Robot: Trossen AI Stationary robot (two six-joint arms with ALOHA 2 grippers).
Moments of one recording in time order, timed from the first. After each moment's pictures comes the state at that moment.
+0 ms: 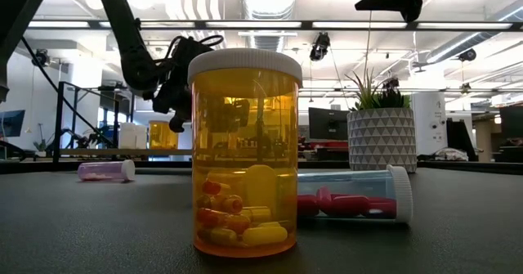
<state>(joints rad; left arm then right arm) 0.40 1.84 0.71 0.82 -0.69 -0.28 0.16 0.88 0.78 -0.20 0.47 0.29</state>
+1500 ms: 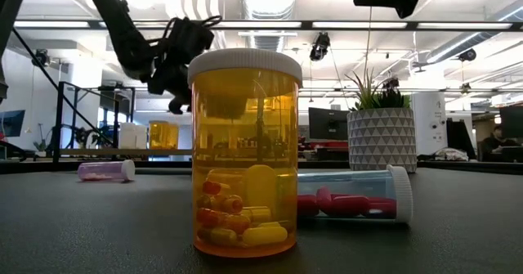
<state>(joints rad) 0.36 1.70 0.71 0.71 -0.69 -0.14 0.16 0.88 0.78 -0.20 0.38 0.16</state>
